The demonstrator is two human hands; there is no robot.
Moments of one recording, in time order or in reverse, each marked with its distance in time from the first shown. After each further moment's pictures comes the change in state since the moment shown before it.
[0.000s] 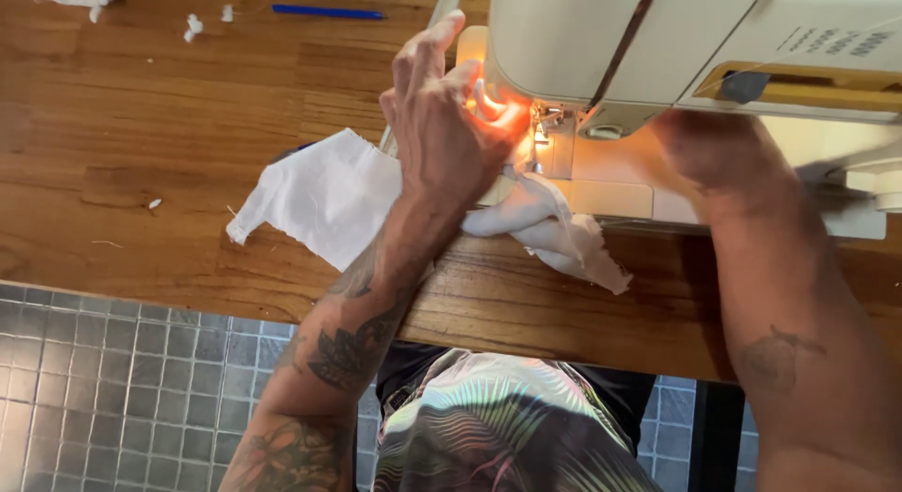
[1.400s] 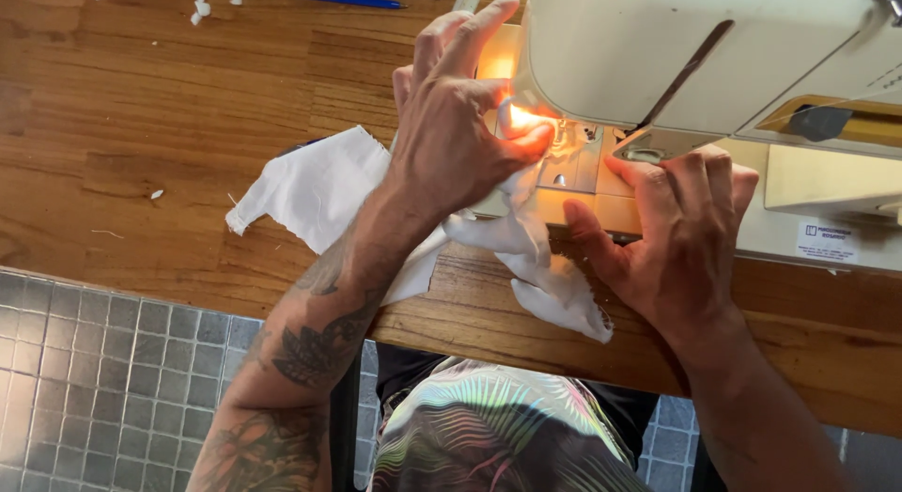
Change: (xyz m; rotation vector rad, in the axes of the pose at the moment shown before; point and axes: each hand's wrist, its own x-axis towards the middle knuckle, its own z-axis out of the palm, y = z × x) left_hand 0.016 -0.019 -0.022 -0.056 -0.254 0.138; right_hand 0.017 -0.141 -0.081 0.207 0.218 0.145
